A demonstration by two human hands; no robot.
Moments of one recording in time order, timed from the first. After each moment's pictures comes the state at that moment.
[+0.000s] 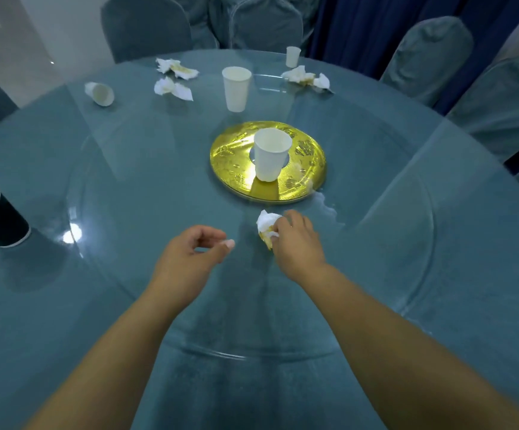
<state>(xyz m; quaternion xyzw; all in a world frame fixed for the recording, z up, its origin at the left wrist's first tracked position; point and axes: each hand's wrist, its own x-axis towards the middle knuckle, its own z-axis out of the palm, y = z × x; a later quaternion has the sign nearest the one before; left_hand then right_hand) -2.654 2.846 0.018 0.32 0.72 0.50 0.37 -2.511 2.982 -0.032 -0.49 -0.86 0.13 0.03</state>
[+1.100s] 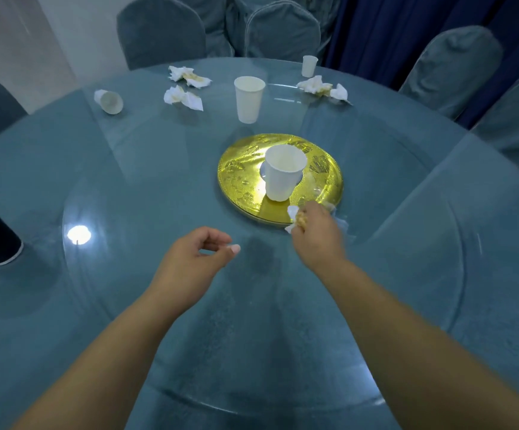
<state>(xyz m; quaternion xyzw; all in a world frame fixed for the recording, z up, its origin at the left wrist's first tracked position) -2.684 2.899 0.002 0.33 0.72 0.49 0.36 -2.530 3.051 -0.018 -0.52 -0.80 0.23 0.20</state>
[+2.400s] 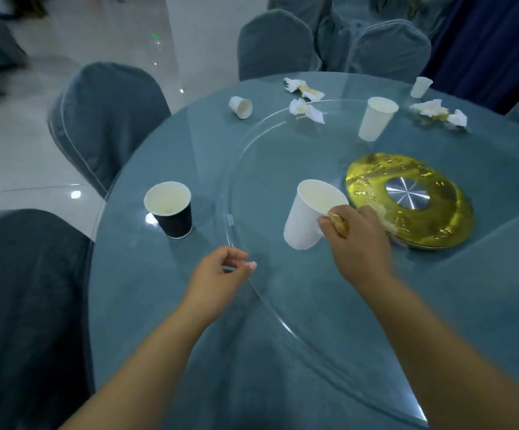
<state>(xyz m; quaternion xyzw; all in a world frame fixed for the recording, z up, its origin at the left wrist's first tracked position) -2.855 2.743 -0.015 0.23 0.76 0.52 0.33 -2.710 2.902 0.035 -0.46 -0.83 0.22 0.23</state>
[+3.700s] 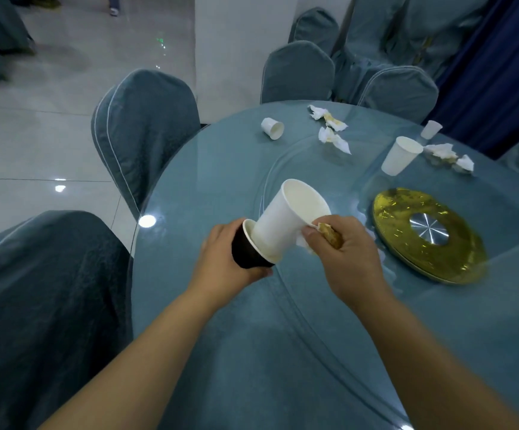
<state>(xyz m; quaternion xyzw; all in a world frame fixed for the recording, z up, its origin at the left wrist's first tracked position) -2.970 2.710 -0.012 0.37 0.78 0.47 0.18 -2.818 2.808 0.077 -0.38 -0.82 0.32 0.27</state>
